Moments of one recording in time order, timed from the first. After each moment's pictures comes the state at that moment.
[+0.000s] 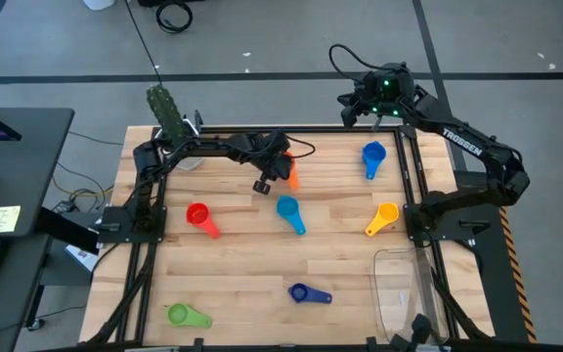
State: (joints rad) left arm 0.40 2.02 1.41 -0.46 0.09 0.85; right arm -0.81 1.25 1.21 -0.41 -0.15 0.01
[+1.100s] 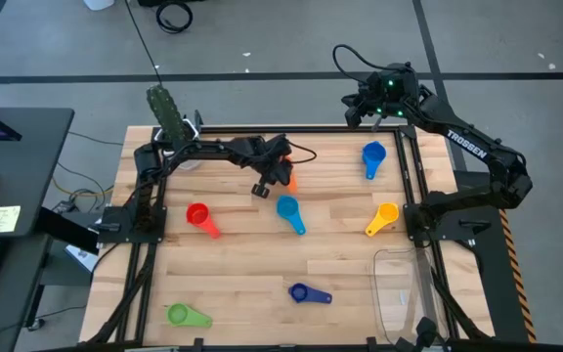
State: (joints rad) left arm 0.36 2.02 1.41 -0.50 0.04 0.84; right arm -0.82 1.22 1.21 -0.45 -0.15 0.00
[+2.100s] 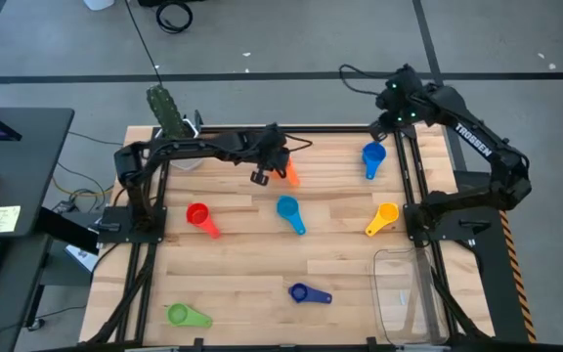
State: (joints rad) left arm 0.35 1.85 1.41 -0.48 -0.22 0.85; right arm -0.95 1.23 1.31 -1.15 0.05 0.02
